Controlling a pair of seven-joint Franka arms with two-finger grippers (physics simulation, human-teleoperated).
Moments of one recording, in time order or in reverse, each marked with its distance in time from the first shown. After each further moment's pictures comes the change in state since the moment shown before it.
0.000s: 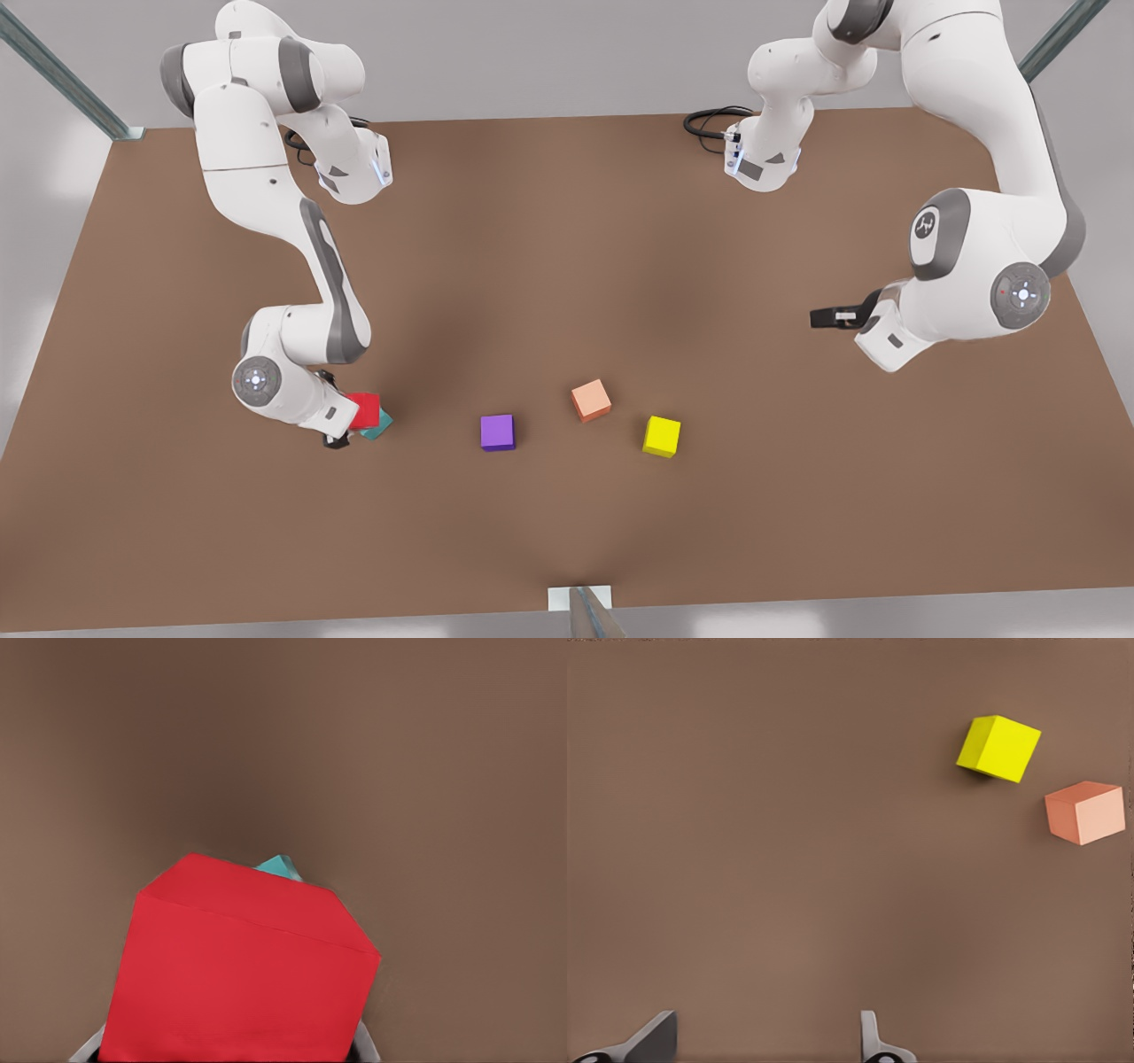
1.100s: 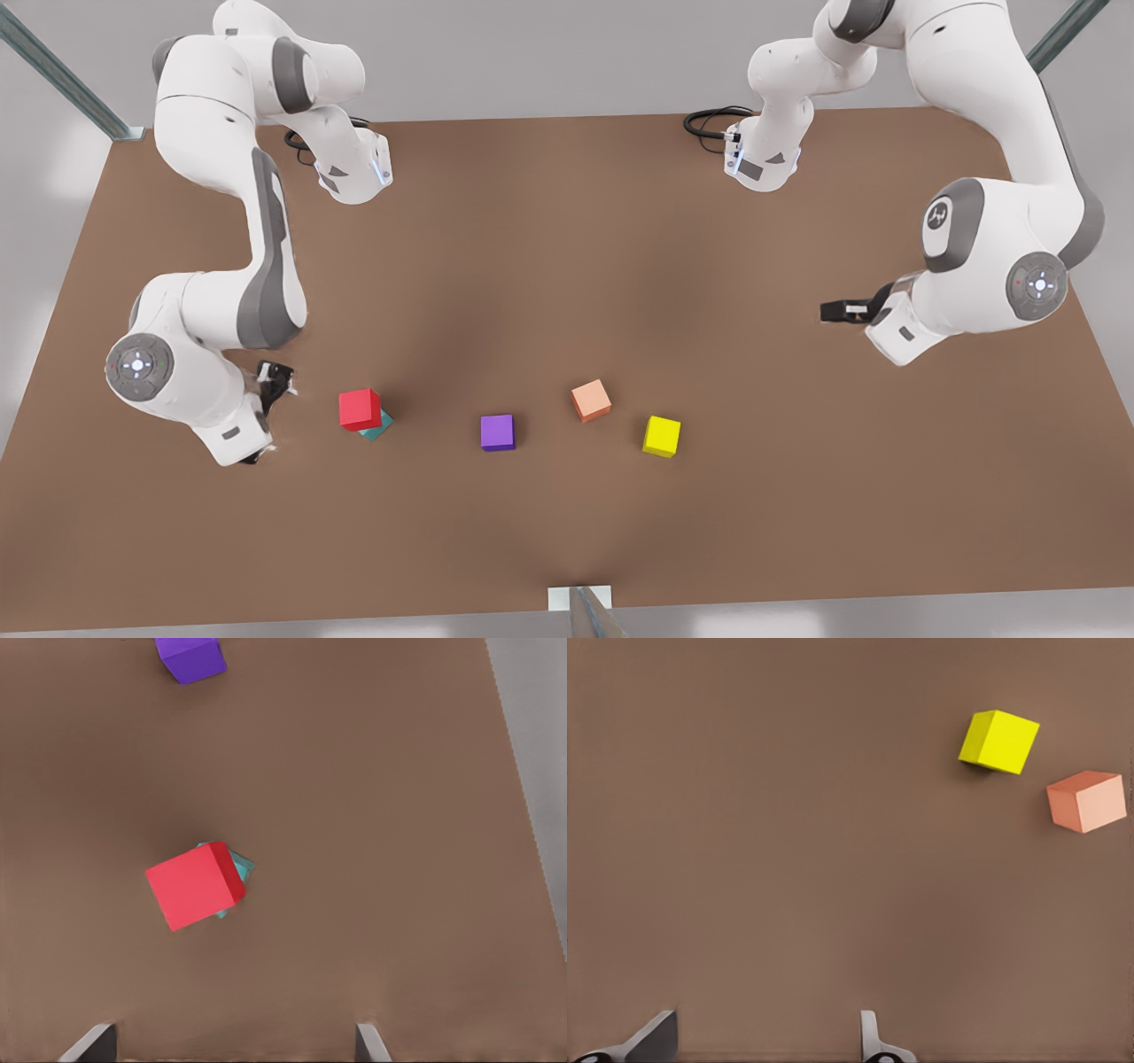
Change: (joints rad) left arm 0.026 -0.001 -0.009 0.039 0.022 -0.054 0.038; right arm -0.022 -0.041 -0.063 0.564 -0.049 -0.573 0.642
